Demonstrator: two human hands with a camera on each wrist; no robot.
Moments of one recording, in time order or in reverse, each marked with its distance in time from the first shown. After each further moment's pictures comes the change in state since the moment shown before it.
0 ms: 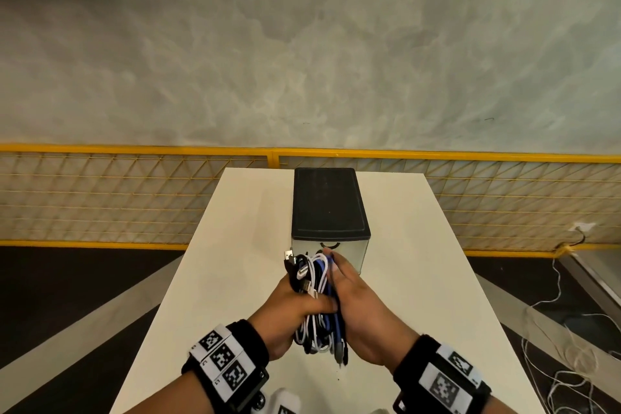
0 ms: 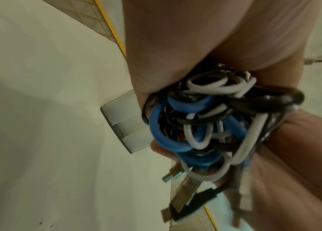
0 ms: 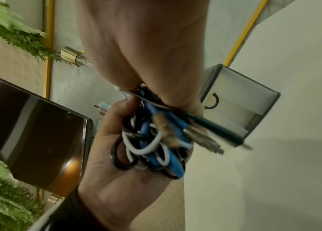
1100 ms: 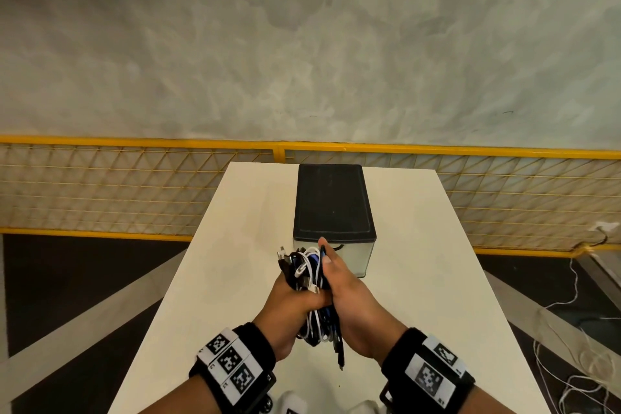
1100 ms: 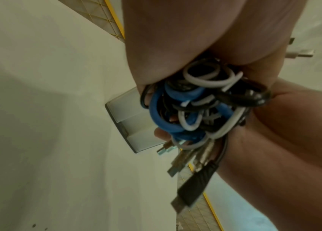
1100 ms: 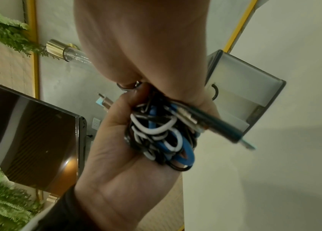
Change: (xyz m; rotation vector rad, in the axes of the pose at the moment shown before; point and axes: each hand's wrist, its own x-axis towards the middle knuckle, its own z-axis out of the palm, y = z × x) left_hand 0.025 -0.011 0.000 -0.019 0.170 0.076; right_hand 0.028 -0.003 -0.003 0.019 -0.053 0.054
